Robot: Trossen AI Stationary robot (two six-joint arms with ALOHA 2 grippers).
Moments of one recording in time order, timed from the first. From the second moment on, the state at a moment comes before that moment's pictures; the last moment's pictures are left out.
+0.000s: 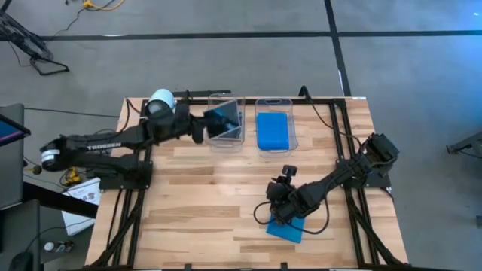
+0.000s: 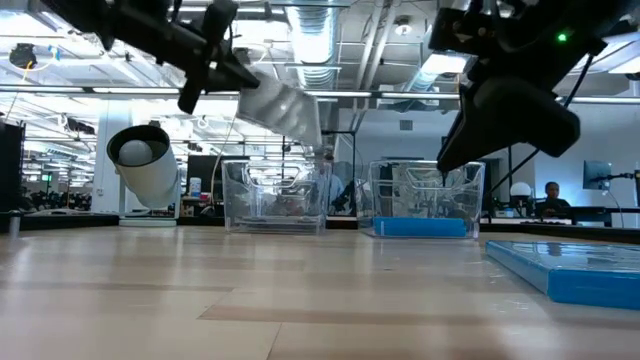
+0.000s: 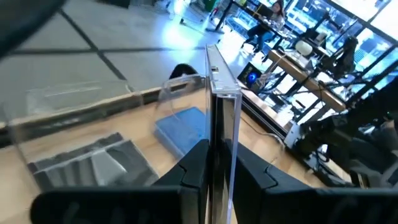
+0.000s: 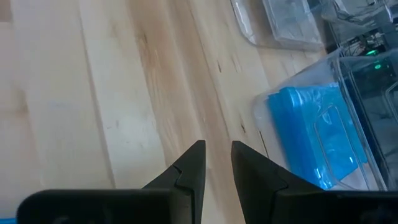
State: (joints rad) left arm 0.35 0.98 0.60 0.17 -0.15 -0.55; right arm 0.53 1.77 1.09 -0.73 0.79 0.55
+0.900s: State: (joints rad) left arm 0.72 1.37 0.84 -0.06 0.36 -0.60; right arm 0.49 1.77 1.05 -0.74 0.78 0.56
